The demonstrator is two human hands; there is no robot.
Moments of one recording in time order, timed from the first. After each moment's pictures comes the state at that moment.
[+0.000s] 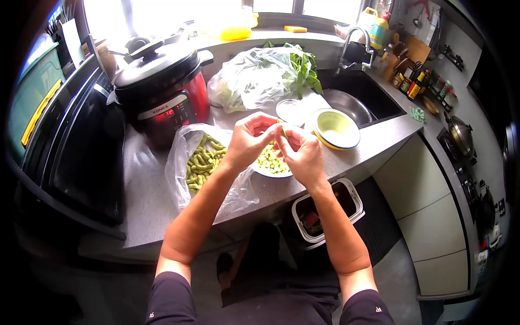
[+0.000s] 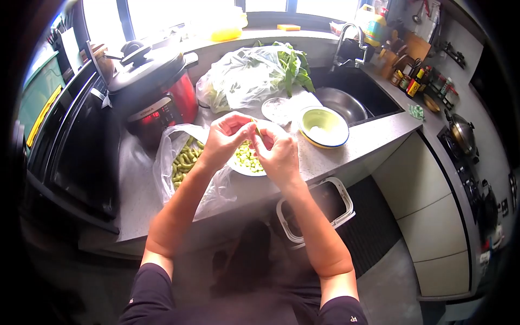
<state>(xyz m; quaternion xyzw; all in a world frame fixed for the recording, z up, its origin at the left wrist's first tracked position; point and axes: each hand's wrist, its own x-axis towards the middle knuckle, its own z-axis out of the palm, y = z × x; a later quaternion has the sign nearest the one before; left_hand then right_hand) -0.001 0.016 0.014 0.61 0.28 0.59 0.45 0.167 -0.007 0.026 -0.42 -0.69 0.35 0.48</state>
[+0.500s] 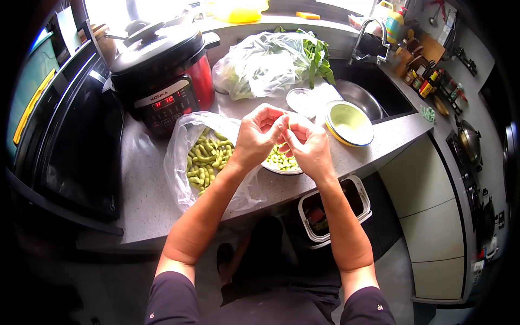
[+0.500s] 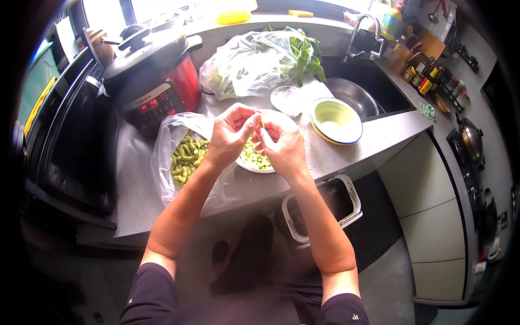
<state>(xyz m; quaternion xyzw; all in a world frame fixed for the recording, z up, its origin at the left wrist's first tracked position) 0.003 0.014 0.002 0.58 0.33 0.61 0.44 0.158 0.009 0.015 -0.42 -0.65 0.45 0.45</state>
